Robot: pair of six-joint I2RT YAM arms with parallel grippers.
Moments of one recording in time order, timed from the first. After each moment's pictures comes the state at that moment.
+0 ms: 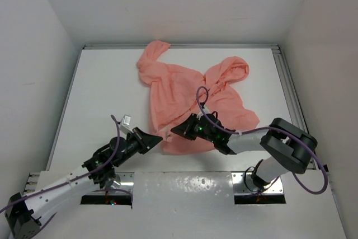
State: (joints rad) left arm -0.86 0.35 0.05 0.00 -0.13 -1.22; right arm 0.89 1.54 0.40 0.76 -0.05 1.28
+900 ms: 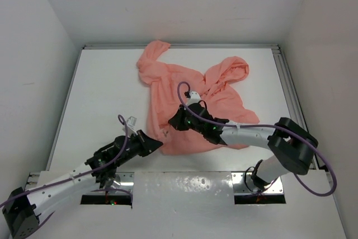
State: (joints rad) left arm -0.86 0.46 0.05 -0.02 -0.09 -1.12; right arm 0.95 1.50 0.66 0.34 0.13 0.82
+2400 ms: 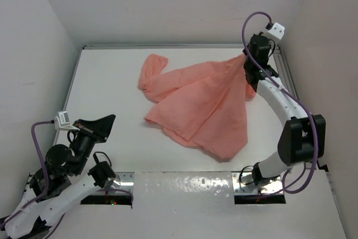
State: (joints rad) left arm -0.86 0.05 0.68 -0.61 -0.59 -0.79; right arm 0.15 1.54 1.18 0.21 0.60 0.38
